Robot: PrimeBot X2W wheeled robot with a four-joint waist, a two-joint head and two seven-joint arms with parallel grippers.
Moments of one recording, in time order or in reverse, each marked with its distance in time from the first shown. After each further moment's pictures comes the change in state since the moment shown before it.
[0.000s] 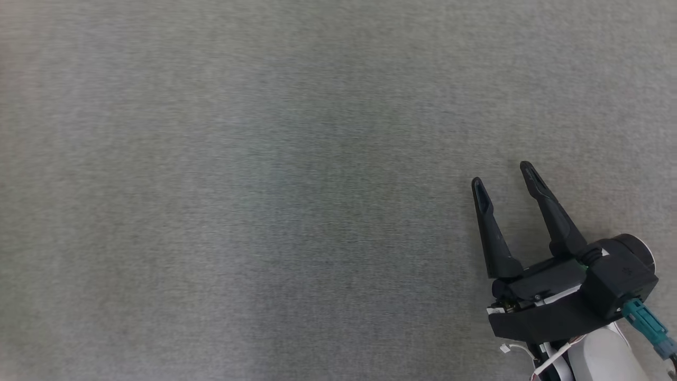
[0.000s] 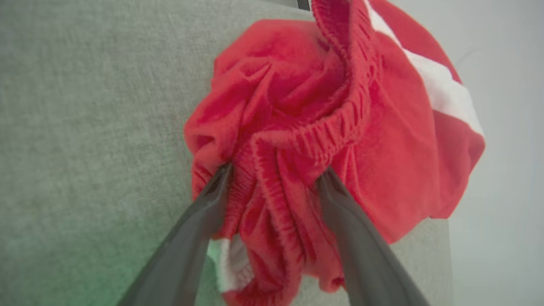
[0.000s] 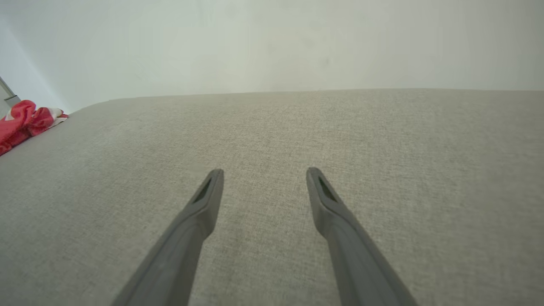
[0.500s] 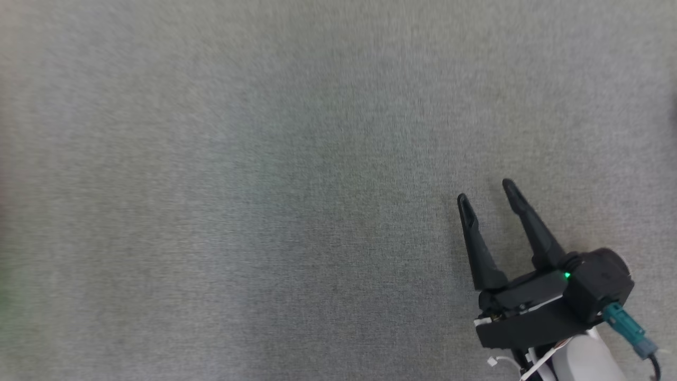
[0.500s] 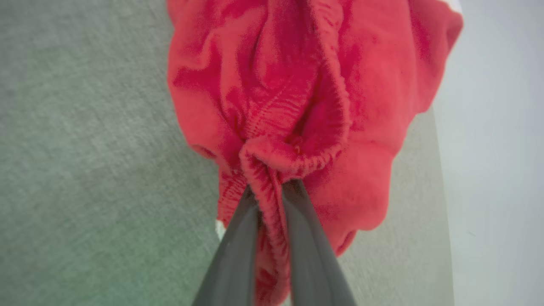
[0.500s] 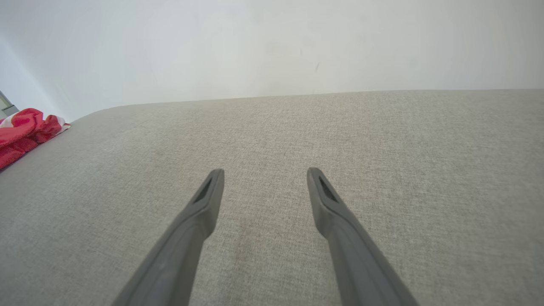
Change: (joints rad) left arm 0.158 0.004 -0.055 -0.186 0.011 0.018 0.142; right arm 0.009 0.013 0.024 0.067 0.031 0.000 -0.018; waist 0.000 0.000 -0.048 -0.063
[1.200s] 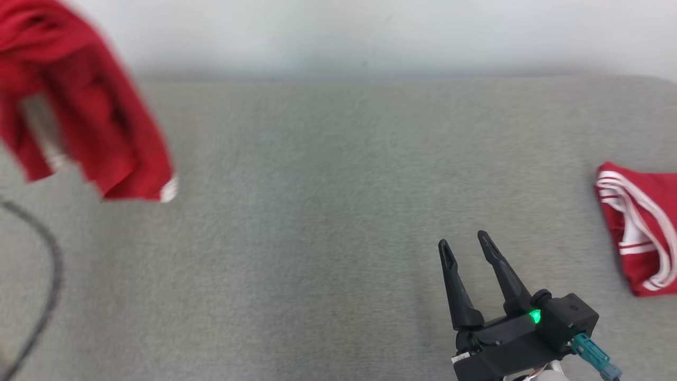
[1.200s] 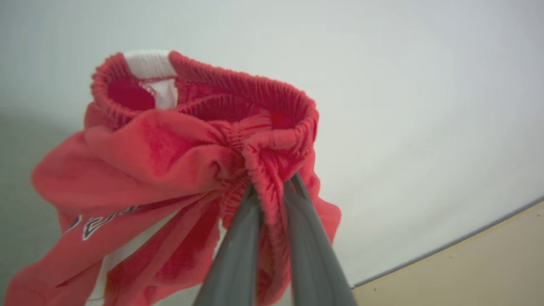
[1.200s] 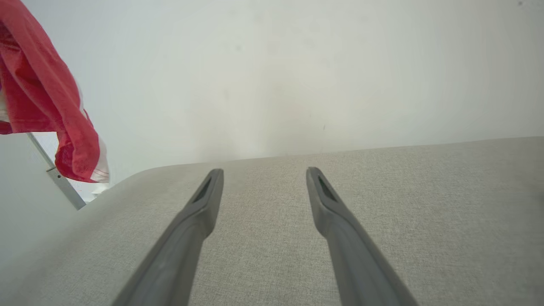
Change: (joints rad) left arm -0.249 -0.035 -0.314 -0.484 0.012 0.028 0.130; right arm 0.081 0.083 0.023 0.148 0.074 0.000 -0.062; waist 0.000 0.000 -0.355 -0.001
